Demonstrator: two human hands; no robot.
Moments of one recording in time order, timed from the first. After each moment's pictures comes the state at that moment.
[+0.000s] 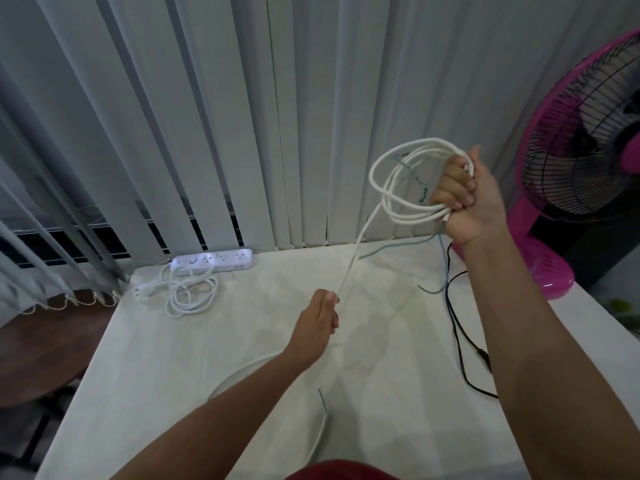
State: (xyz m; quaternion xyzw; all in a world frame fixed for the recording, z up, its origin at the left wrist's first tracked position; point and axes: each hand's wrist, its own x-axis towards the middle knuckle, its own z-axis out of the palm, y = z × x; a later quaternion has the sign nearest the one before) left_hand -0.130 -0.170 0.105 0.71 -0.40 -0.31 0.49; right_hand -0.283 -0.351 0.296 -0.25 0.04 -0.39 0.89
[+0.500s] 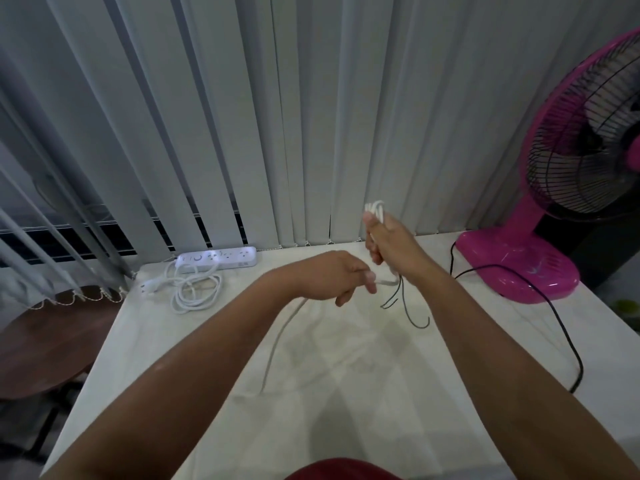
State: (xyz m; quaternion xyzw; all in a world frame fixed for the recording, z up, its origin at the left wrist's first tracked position) left_hand -0.113 -0.193 0.240 0.64 -0.68 -0.32 0.16; right_hand -0.232 -0.303 0.225 -0.74 0.34 -0.28 0.51
